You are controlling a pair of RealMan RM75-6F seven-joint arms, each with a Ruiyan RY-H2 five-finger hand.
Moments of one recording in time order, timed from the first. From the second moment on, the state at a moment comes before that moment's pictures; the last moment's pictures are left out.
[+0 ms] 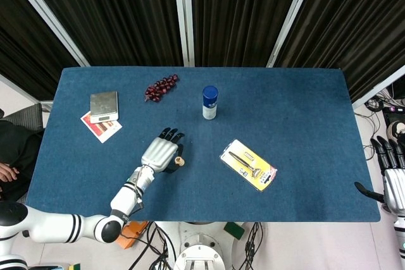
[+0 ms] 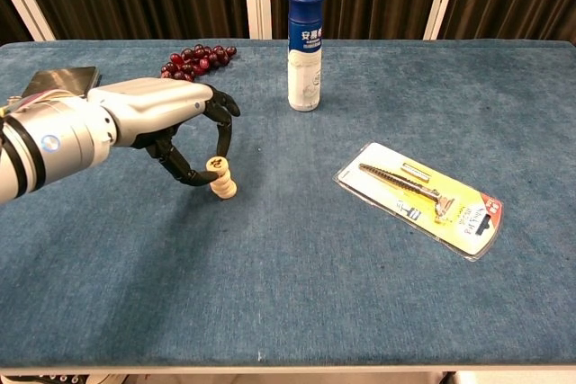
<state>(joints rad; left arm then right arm) -0.81 -1.63 -0.11 -1.67 0.88 1.05 0.65 0.03 -1.09 0.08 -1.55 -1.53 1.56 0.05</state>
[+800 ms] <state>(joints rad) -0.78 -1.57 -0.10 -1.72 0.94 1.09 0.59 0.03 -1.08 0.08 -1.55 -1.54 1.58 0.05</state>
